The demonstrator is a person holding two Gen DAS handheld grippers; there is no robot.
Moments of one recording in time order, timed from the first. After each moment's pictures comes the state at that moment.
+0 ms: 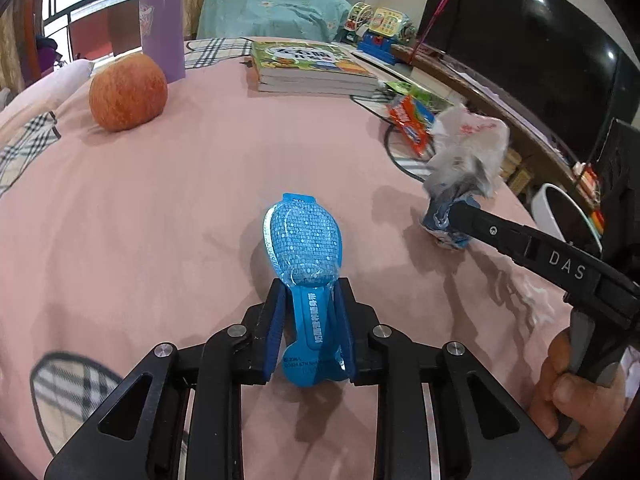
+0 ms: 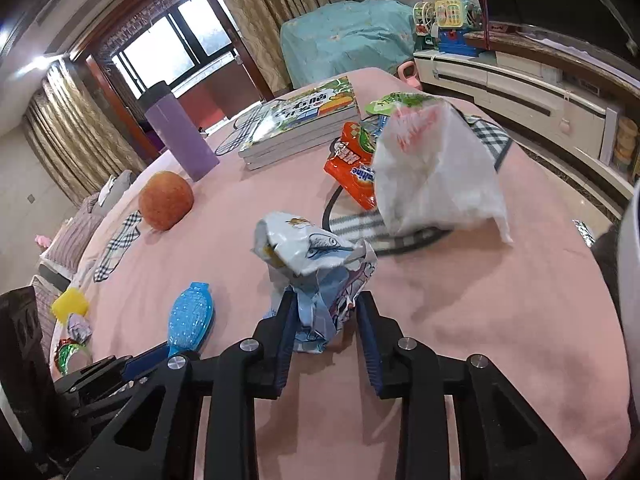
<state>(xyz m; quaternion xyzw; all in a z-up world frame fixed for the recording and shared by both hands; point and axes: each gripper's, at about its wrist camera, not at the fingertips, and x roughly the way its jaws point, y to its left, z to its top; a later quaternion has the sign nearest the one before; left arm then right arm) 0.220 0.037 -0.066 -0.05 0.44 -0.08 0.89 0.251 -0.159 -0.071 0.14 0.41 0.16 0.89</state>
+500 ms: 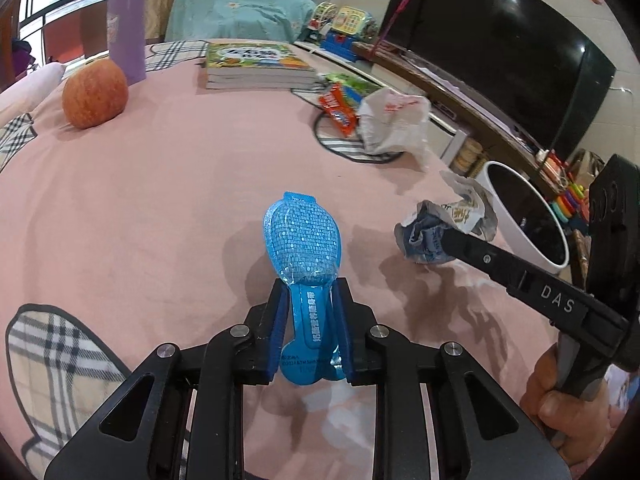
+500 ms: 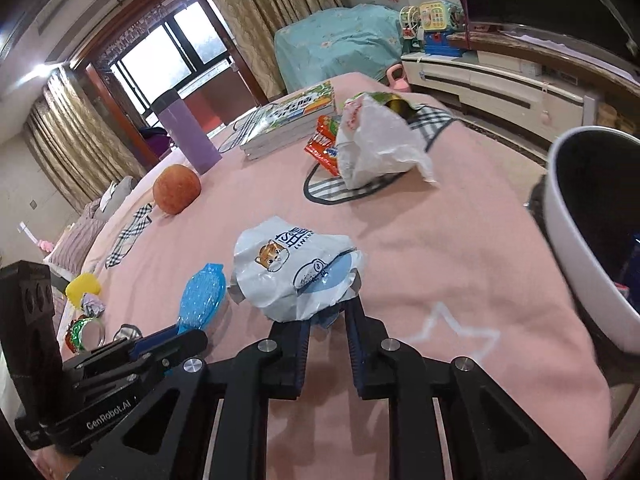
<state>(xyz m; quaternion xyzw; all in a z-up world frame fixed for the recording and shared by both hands) 0.182 0.003 -0.052 -0.06 0.44 -0.14 0.89 0.190 -0.192 -0.060 0.15 0.41 0.14 0.89</state>
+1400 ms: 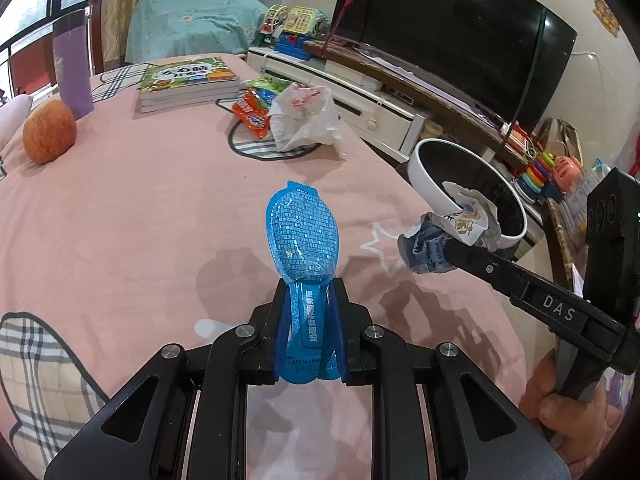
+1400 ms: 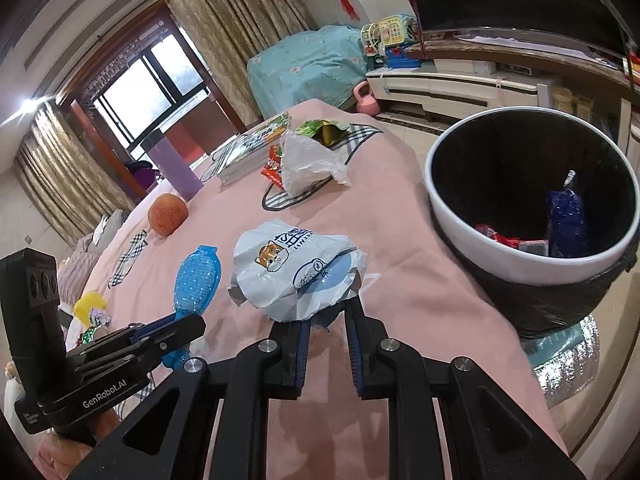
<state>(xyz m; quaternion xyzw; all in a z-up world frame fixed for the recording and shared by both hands) 0.157 -0.056 -0.033 -0.02 0.43 -0.19 0.88 0.141 -0.247 -0.051 0.19 0.38 0.10 0.90</state>
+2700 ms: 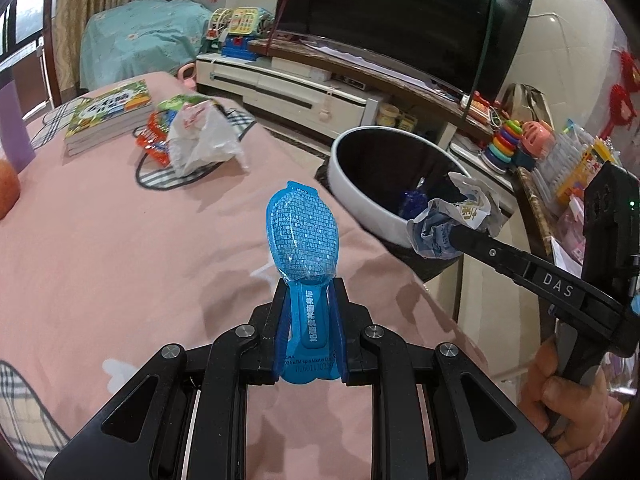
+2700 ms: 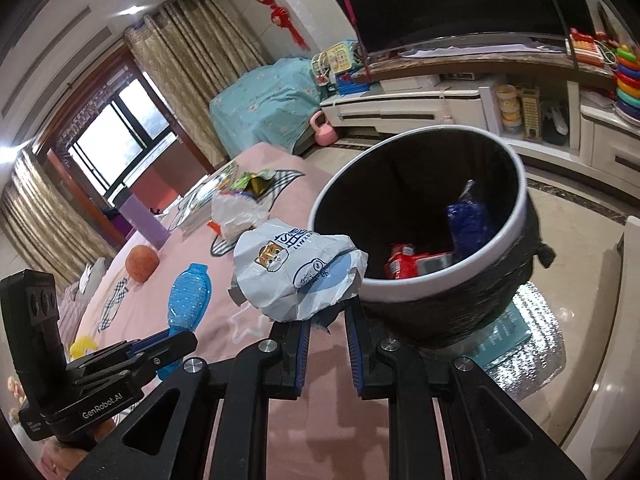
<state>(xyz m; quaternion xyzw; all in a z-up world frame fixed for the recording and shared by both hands) 0.158 -0.139 -0.019 0.03 0.42 -0.26 0.87 0.108 -0.330 -0.043 0.24 0.34 0.03 0.91</state>
